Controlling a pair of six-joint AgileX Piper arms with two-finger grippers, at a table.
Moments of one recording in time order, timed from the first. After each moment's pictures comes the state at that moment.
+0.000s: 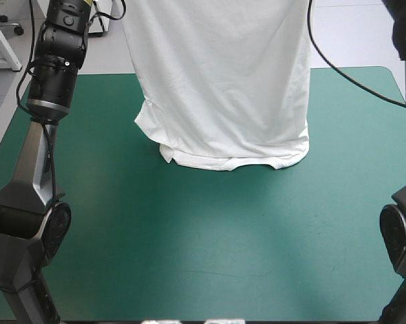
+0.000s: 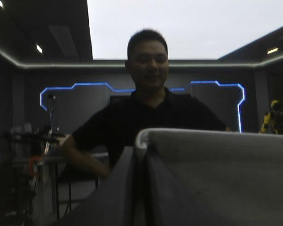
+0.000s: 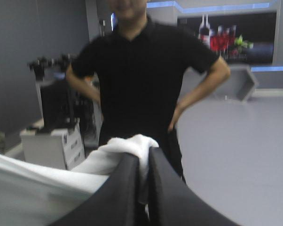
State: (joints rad) left arm -0.25 1.91 -2.35 0.67 0.03 -0.60; right arm 0.08 1.82 -2.47 0.18 0.56 -0.07
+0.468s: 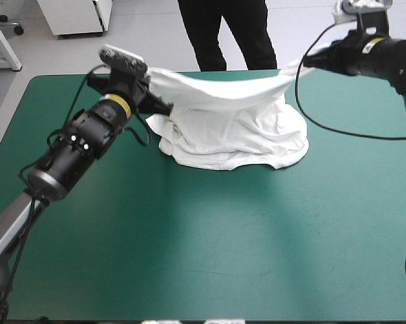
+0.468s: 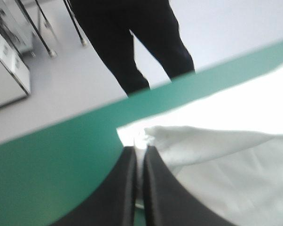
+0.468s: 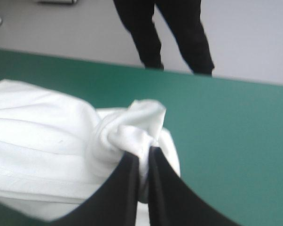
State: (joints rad) left arm -0.48 1.44 -1.36 0.50 0.41 -0.31; right arm 0.08 1.57 -1.91 0.19 0.99 -0.12
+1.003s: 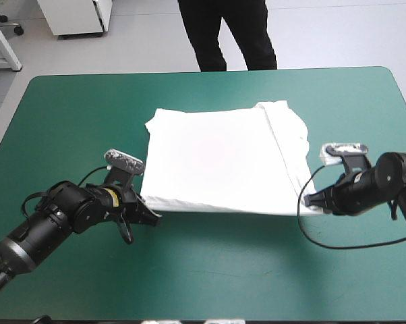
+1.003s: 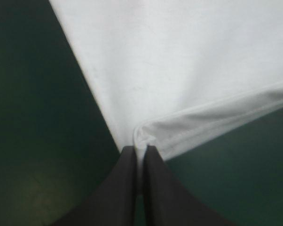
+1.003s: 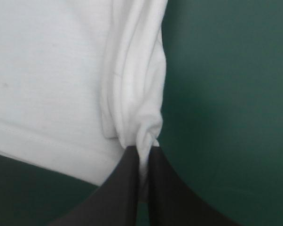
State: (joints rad) left arm -0.56 1.15 -0.88 0.06 0.82 -0.12; right arm 0.08 1.19 -0.99 0.21 1.15 -0.12
